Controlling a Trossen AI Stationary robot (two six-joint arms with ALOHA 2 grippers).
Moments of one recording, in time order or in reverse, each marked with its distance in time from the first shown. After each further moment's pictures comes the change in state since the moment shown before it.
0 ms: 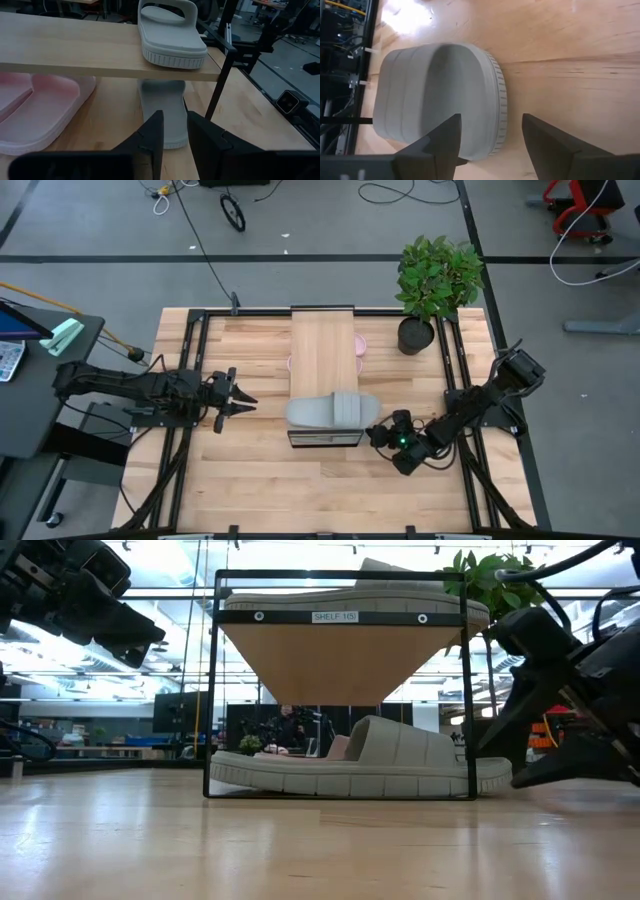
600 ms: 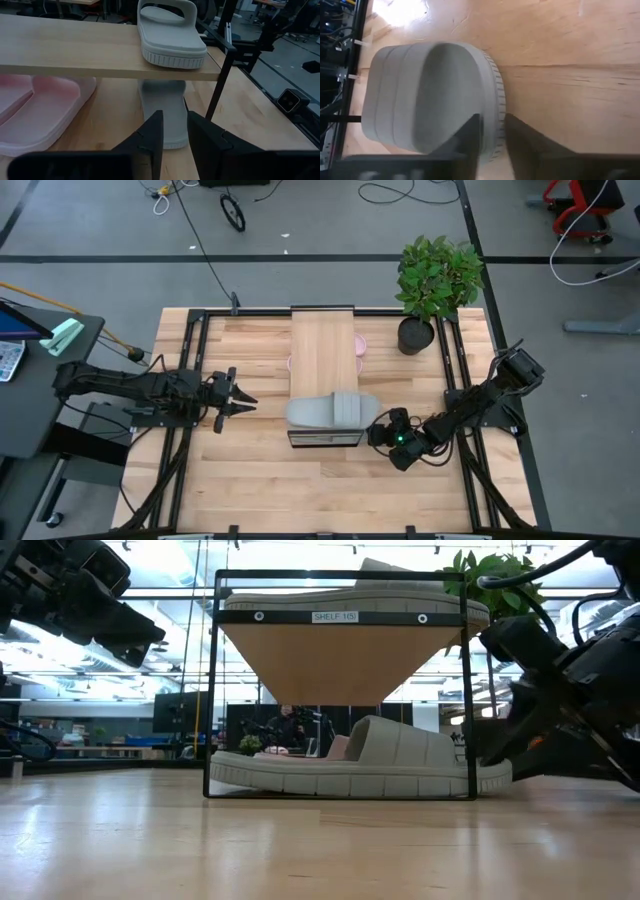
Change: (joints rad) left arm 0.000 0.000 0.000 0.000 0.000 0.012; right arm -0.038 -0.001 0.001 0.001 -0.060 -0.068
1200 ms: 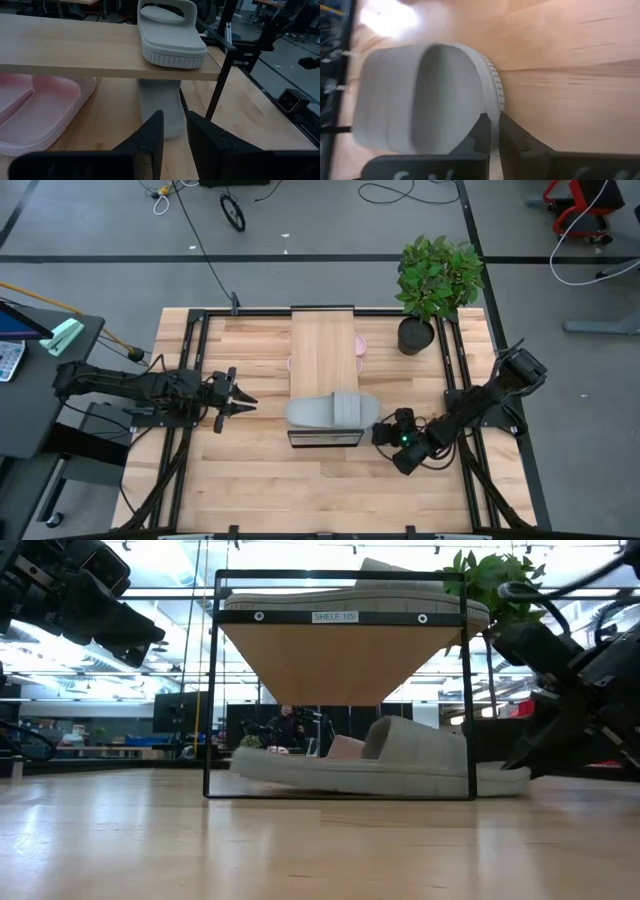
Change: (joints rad) left arm 0.000 0.000 0.000 -0.001 0.000 -0.002; right arm 0.059 -0.021 0.006 -0.199 0.008 0.186
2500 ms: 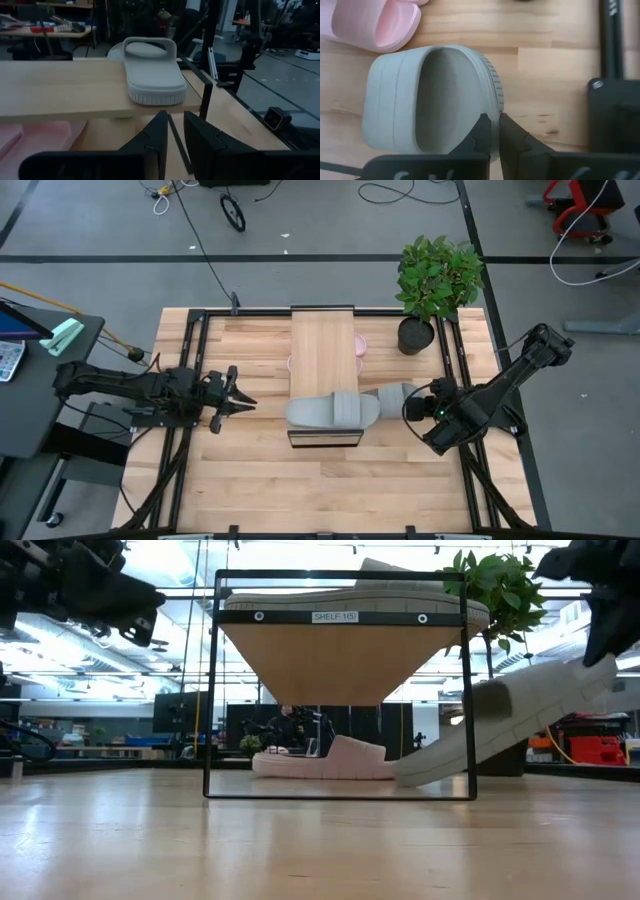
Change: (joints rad) left arm -0.001 0.000 0.000 0.136 0.053 0.060; right arm 0.016 -0.419 0.367 -1.324 -0.174 0.080
